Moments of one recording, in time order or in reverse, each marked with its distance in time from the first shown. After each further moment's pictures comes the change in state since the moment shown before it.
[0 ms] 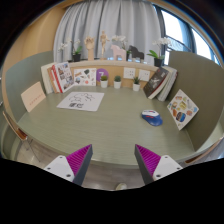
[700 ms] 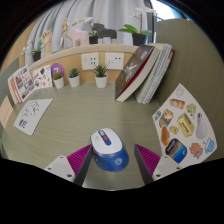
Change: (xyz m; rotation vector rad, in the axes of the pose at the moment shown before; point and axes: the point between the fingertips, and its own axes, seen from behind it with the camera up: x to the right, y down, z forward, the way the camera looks) arm 0.200 -0.149 0.232 -0.133 0.070 0.089
